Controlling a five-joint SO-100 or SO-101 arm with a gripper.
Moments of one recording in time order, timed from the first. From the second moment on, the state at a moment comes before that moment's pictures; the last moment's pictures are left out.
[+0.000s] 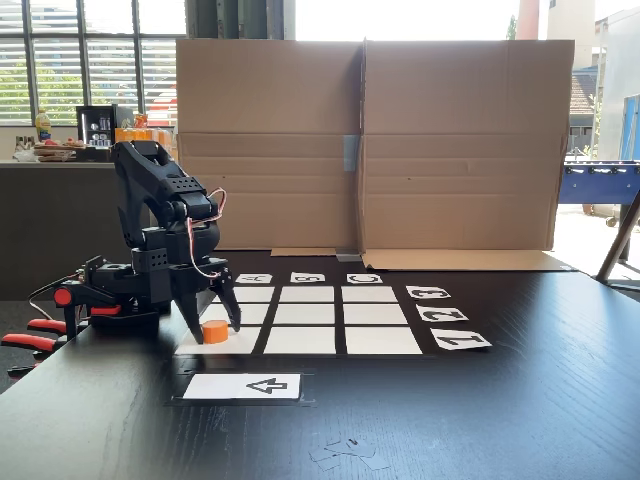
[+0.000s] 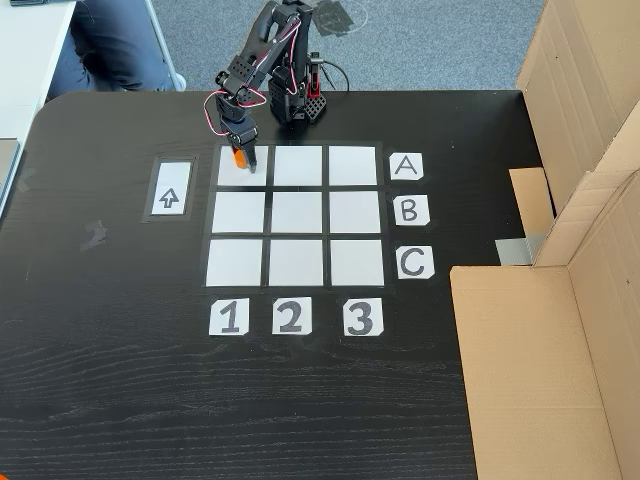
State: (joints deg) arm 42.0 105.6 137.5 56.4 4.0
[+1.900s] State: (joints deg) arm 91.0 172.1 159.4 54.8 -3.7
